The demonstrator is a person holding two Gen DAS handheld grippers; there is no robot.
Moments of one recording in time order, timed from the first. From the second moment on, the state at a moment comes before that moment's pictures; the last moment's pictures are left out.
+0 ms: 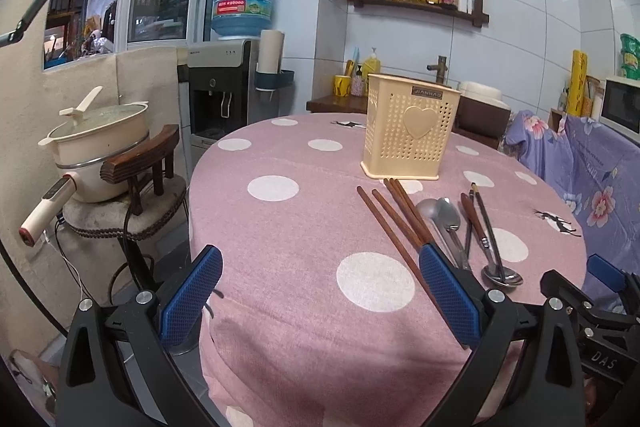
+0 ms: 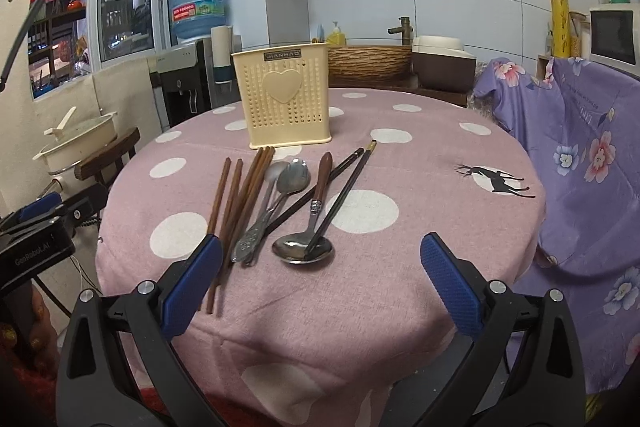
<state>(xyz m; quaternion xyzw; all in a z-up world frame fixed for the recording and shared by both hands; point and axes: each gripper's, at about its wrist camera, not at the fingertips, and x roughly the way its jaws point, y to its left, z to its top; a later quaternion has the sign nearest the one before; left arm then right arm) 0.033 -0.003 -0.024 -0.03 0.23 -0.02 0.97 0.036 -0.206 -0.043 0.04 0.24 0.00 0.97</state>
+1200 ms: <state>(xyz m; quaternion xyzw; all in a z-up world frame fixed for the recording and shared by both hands) 0.199 -0.024 -0.043 -0.02 0.43 -0.07 0.90 0.237 -0.212 -0.053 0.06 0.42 0.01 0.91</state>
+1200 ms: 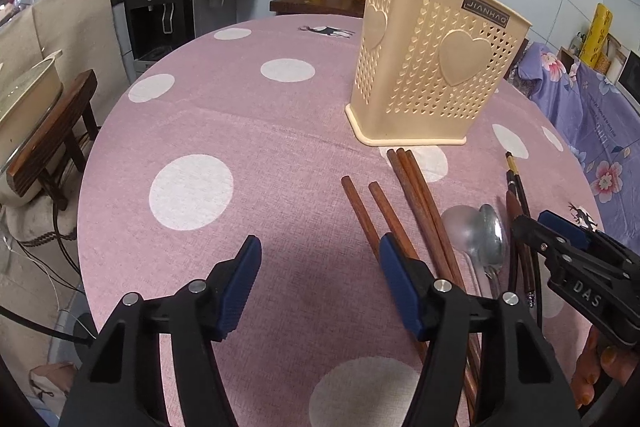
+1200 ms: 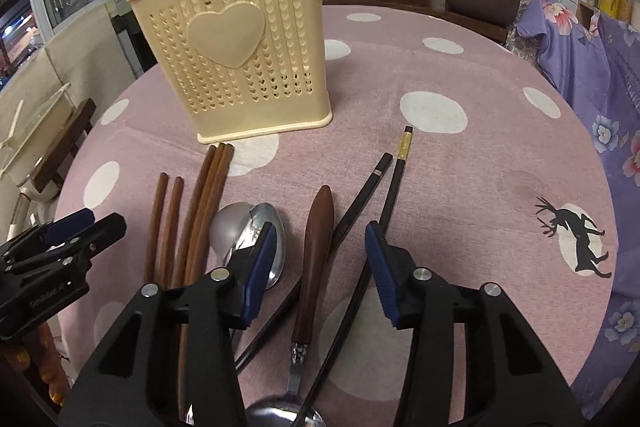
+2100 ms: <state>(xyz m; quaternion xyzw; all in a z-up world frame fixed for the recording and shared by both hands) 0.236 -0.061 -0.057 0.04 0.45 -0.05 0.89 0.254 -0.214 -0.066 0.07 0.44 -0.01 0.90</state>
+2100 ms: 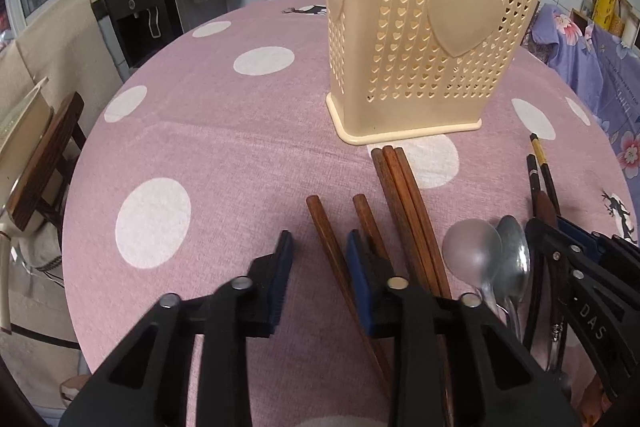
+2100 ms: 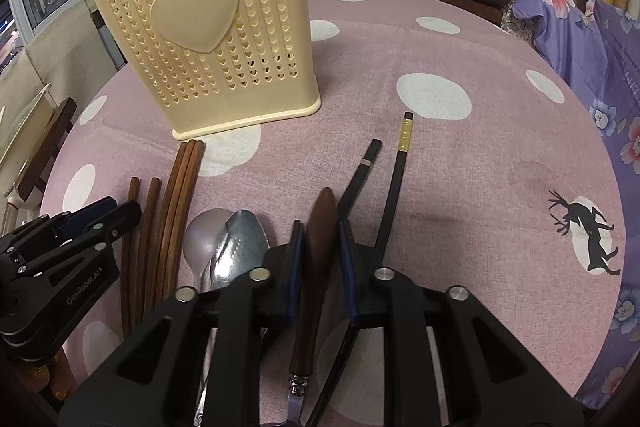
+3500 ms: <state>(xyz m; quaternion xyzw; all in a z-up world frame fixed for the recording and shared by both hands) 0.199 0.000 0.078 -0.10 0.26 -0.11 0.95 0.194 -0.227 0.062 0.10 0.28 0.13 0.94</state>
